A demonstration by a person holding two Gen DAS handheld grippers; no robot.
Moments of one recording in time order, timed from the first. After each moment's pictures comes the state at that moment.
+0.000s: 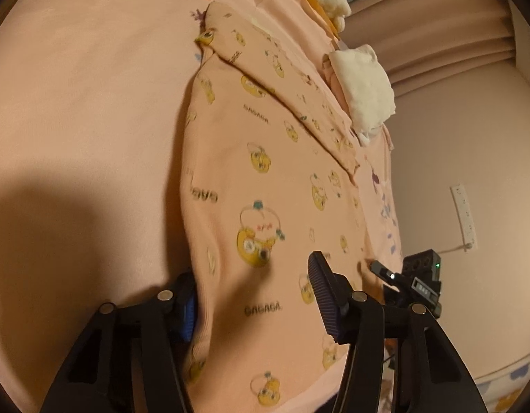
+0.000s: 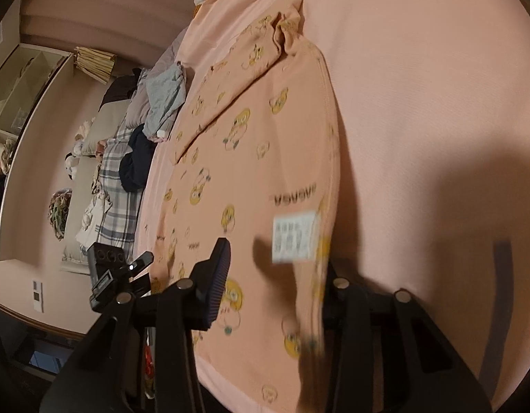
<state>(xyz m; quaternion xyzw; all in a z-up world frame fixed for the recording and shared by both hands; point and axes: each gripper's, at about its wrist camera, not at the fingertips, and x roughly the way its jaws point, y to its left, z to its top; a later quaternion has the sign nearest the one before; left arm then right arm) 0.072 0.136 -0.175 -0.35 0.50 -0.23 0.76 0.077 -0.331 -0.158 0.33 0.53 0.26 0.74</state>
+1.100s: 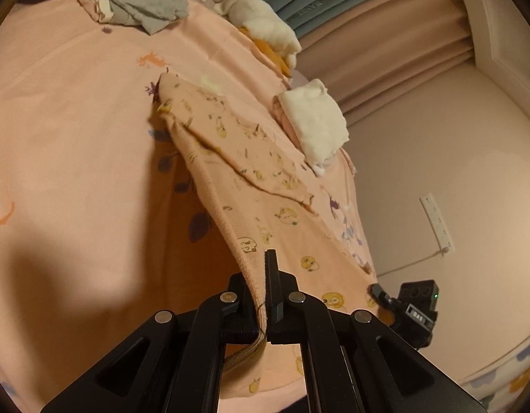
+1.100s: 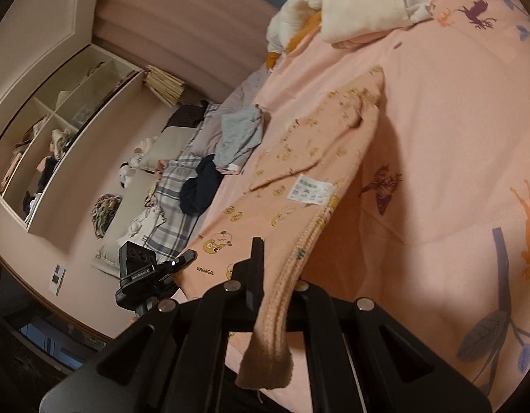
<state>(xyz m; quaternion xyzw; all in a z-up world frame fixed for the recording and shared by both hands) 0.048 0.143 -0.098 -0.35 0.41 -0.25 0.80 0.021 -0.334 -0.079 0.34 0.38 0.33 0.80</state>
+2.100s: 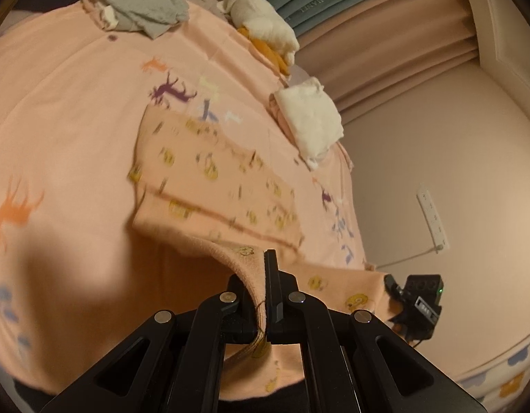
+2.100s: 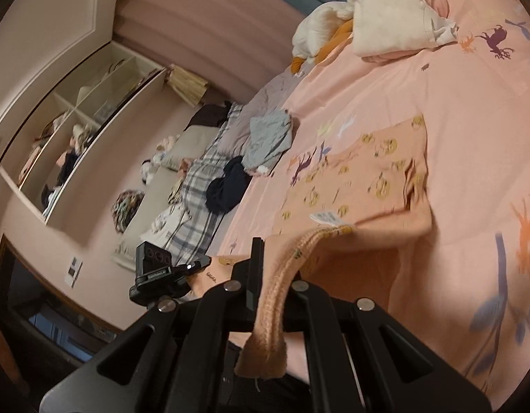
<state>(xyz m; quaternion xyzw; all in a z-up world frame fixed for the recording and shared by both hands) 0.039 0.155 -0.054 -0.35 0.43 -0.25 0.79 0.023 -0.338 -0.028 0.34 0.37 0.36 0.79</state>
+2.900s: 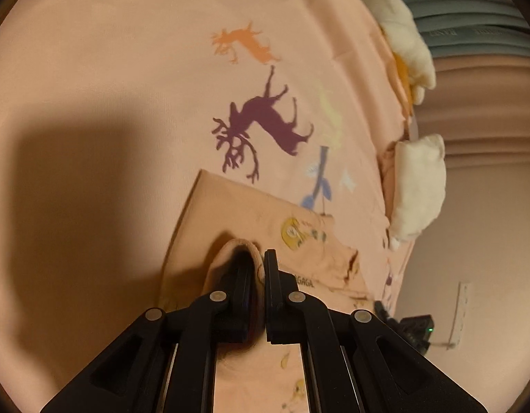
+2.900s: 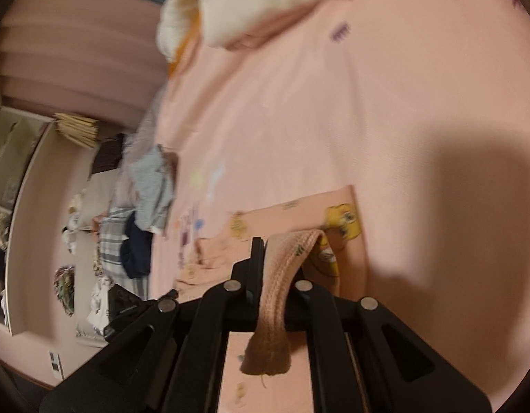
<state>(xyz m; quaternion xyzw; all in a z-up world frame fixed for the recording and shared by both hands) 0.252 0.178 -0.177 -0.45 0.53 -0.11 0.71 0.246 -0.340 -0.139 0.39 0.49 0.19 0.75</state>
